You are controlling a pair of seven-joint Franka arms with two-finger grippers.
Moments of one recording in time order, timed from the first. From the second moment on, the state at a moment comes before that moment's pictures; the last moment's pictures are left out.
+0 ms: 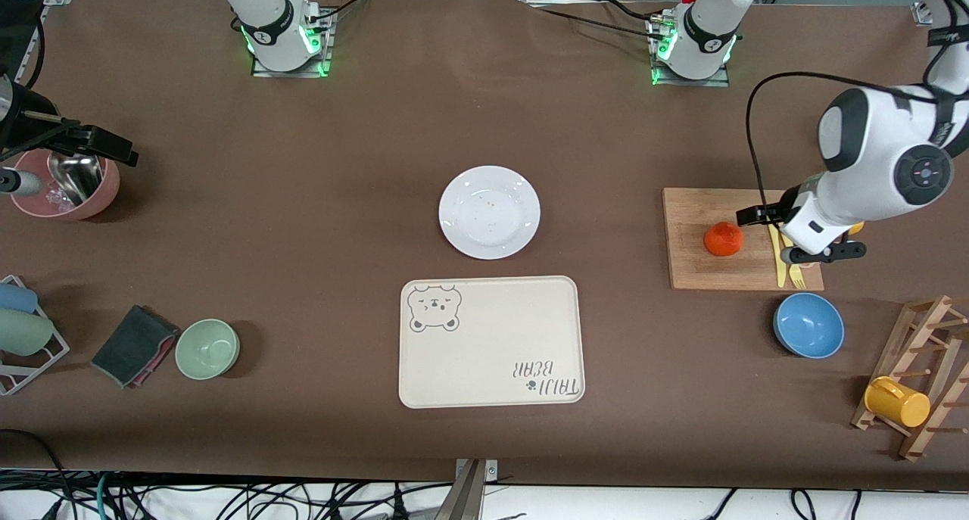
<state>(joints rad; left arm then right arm) -0.02 0.21 0.05 -2.07 -0.01 2.05 -0.09 0.03 0.06 -0.07 -1.59 -0.01 1.49 0.12</state>
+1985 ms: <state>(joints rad) -0.01 0.36 0.01 -2.20 -0.01 2.36 -0.09 0.03 0.06 -0.05 -1.59 -0.01 1.48 0.12</state>
